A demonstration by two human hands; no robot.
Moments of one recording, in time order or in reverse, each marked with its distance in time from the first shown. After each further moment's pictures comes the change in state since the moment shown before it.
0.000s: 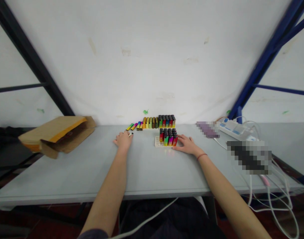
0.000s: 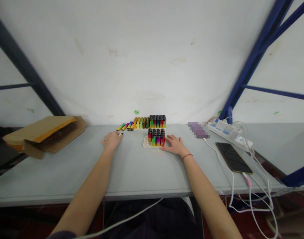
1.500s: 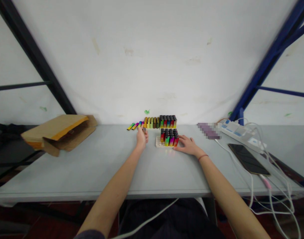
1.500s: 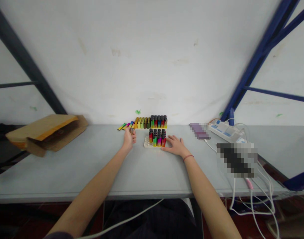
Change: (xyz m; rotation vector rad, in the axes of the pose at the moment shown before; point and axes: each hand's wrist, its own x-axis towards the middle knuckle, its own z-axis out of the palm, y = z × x) left_hand -0.044 0.083 0.004 -1.405 -0.385 -0.258; right_hand 0.002 0.002 0.002 -0.002 -0.007 0.011
